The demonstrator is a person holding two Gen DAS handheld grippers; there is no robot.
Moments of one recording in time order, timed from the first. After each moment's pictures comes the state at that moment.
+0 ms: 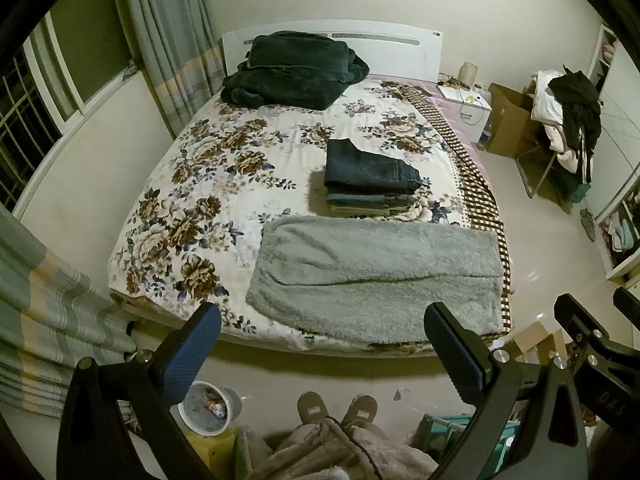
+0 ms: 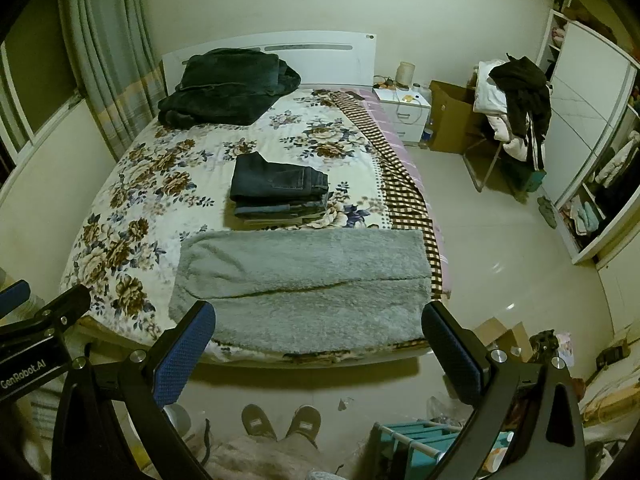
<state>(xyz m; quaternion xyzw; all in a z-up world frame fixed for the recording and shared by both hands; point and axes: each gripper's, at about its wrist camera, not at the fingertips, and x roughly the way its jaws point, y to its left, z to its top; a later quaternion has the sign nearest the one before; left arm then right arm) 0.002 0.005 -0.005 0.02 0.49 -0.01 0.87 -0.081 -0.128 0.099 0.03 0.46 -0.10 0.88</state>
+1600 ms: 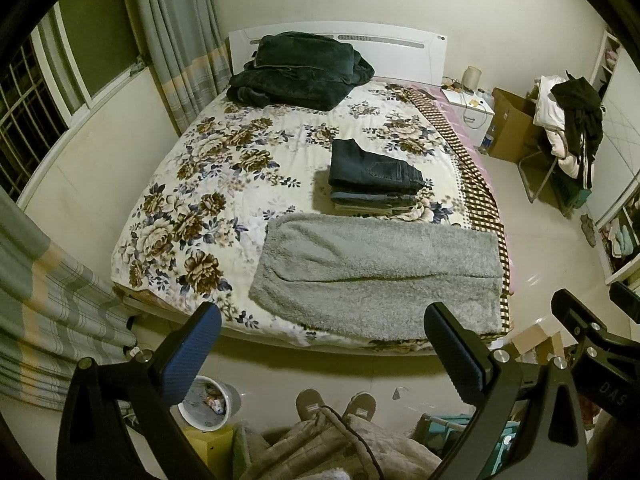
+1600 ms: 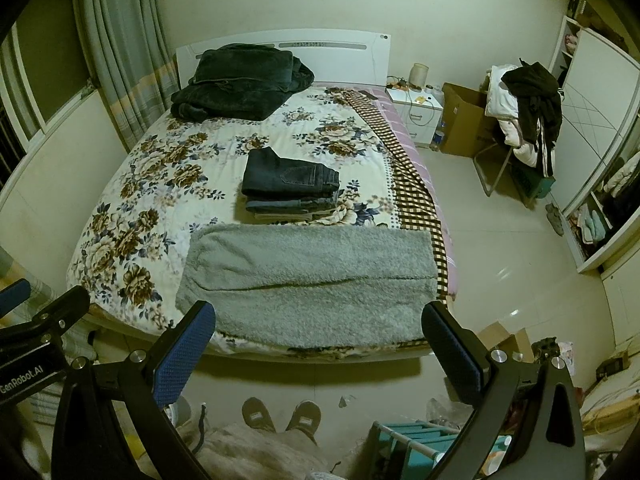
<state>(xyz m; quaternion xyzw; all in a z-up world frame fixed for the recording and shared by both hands) -0.010 0.021 -0.003 0.02 0.49 -0.01 0.87 -0.086 -0.121 0.120 0.02 0.46 -0.09 0.88</state>
